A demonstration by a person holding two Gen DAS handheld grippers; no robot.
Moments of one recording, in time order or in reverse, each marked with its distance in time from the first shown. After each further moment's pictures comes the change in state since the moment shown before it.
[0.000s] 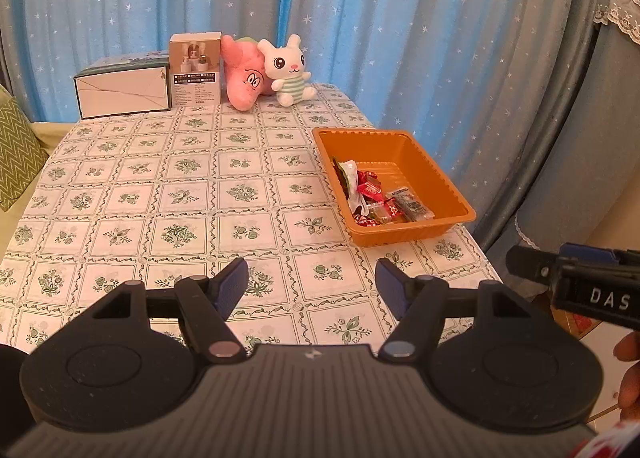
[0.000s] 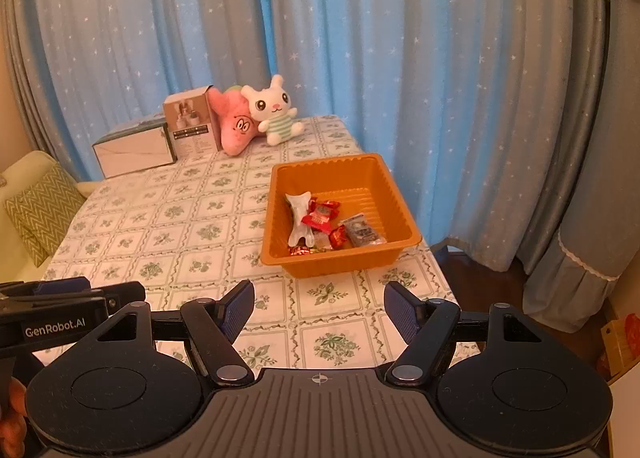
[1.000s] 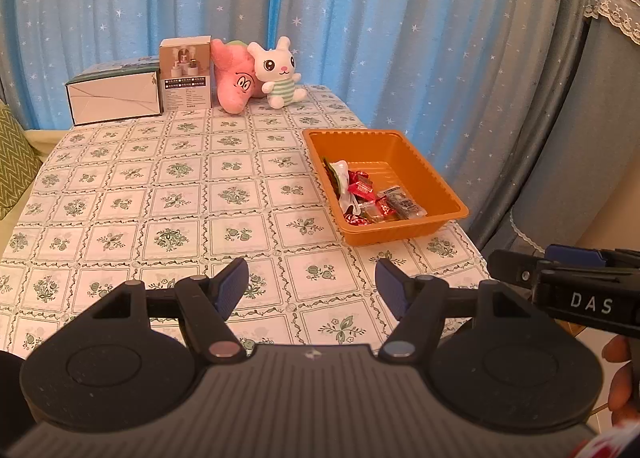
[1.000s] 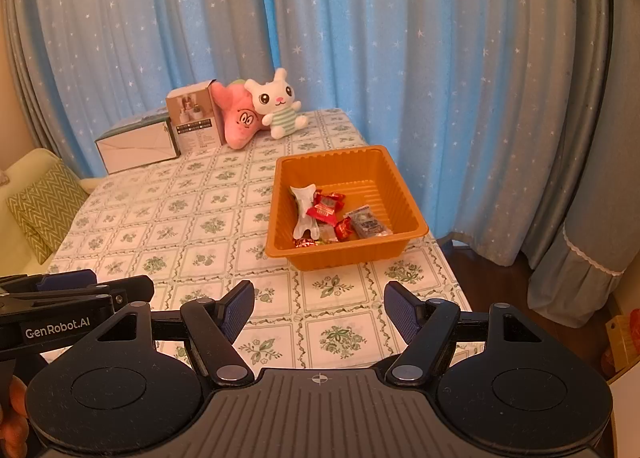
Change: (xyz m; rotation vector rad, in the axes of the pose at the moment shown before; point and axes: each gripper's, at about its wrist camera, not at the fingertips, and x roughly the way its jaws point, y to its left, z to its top) left arm -0.001 -0.004 -0.002 0.028 -0.005 -0.020; right arm 0.005 0.001 -0.007 -0.002 0.012 0.009
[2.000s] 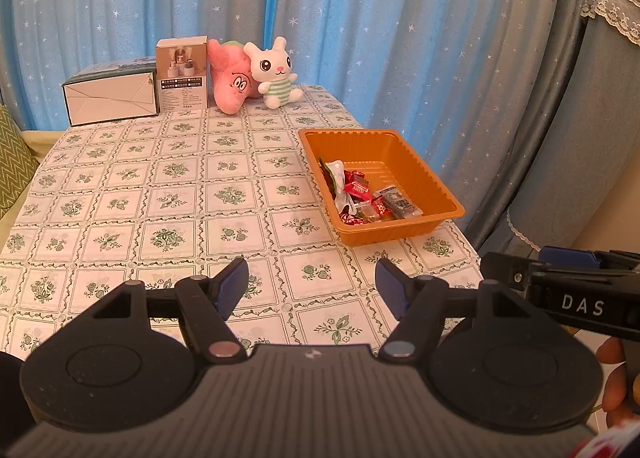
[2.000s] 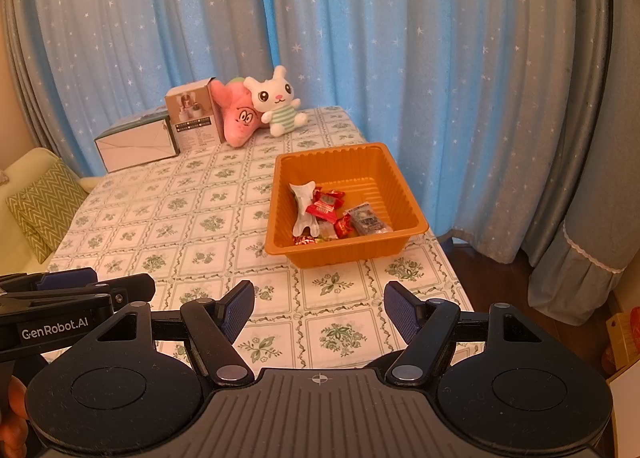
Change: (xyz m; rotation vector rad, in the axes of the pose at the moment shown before) left arm -0.001 0.000 -0.001 0.004 -0.001 -0.008; right arm 0.001 0.000 -0.001 0.002 0.003 0.002
